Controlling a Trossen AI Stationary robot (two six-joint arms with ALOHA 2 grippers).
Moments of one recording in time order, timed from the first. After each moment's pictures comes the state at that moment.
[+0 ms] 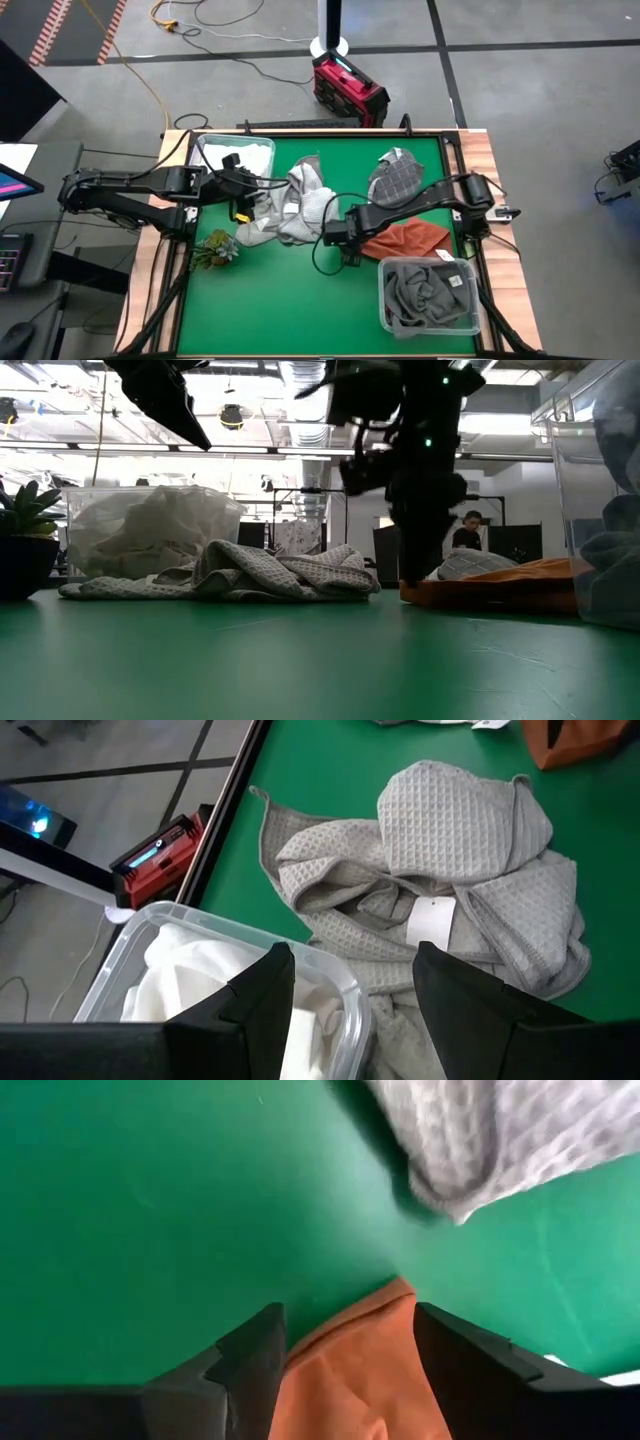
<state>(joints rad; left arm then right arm) 0.01 1.00 0.96 -0.73 -0.48 0.05 0.14 1.95 1.38 -0.87 0.14 0.33</state>
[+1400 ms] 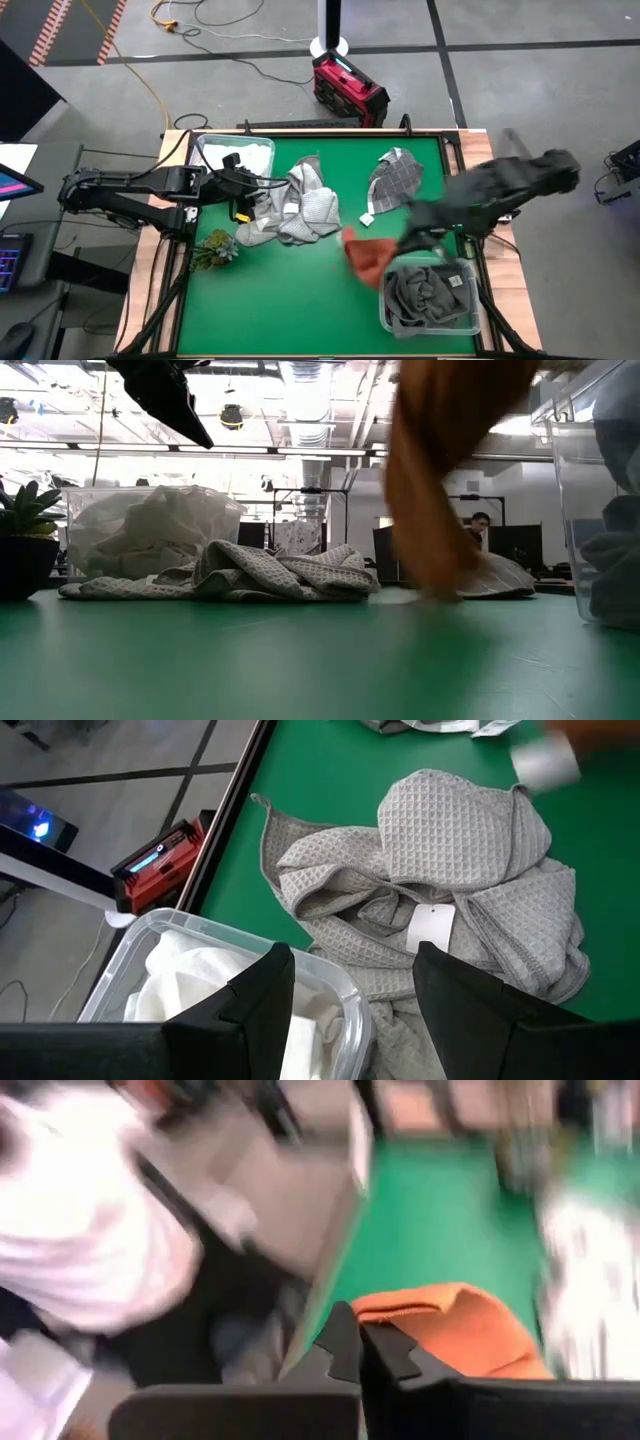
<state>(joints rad) 0.01 1.00 0.96 -0.71 -0.48 0.05 0.37 1.24 1.58 -0.82 -0.18 0.22</state>
